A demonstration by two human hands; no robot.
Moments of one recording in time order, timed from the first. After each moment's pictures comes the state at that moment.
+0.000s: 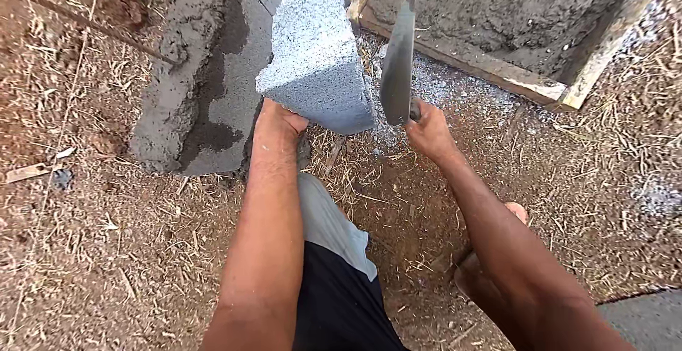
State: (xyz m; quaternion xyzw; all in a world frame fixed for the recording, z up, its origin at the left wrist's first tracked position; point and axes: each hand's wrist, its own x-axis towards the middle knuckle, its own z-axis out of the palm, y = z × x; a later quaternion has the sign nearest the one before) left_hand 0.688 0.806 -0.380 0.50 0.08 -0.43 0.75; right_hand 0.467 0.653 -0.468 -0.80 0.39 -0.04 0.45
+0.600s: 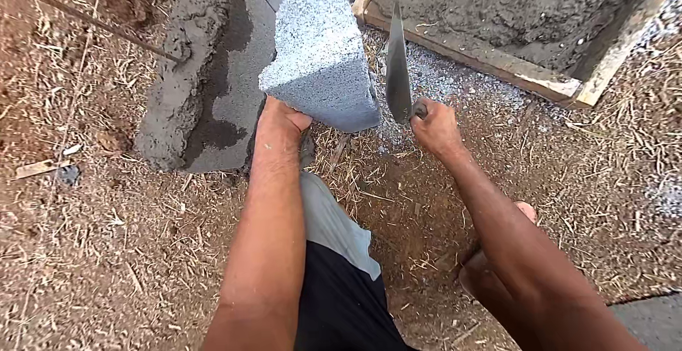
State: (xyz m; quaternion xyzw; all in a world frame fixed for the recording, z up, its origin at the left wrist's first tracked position) left_hand 0.692 0.809 -0.383 0.50 0.09 -0.44 0.74; right_hand 0.469 0.653 -0.469 -0.82 0.42 0.00 0.38
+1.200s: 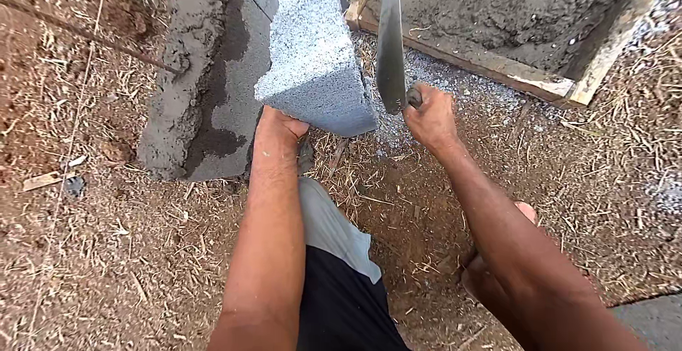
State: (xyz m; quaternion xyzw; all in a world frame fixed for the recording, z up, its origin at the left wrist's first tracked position) left_hand 0.692 0.806 -0.383 0.49 0.09 -0.44 0.75; right_hand 0.488 0.648 -0.444 -0.83 0.42 -0.09 0.37
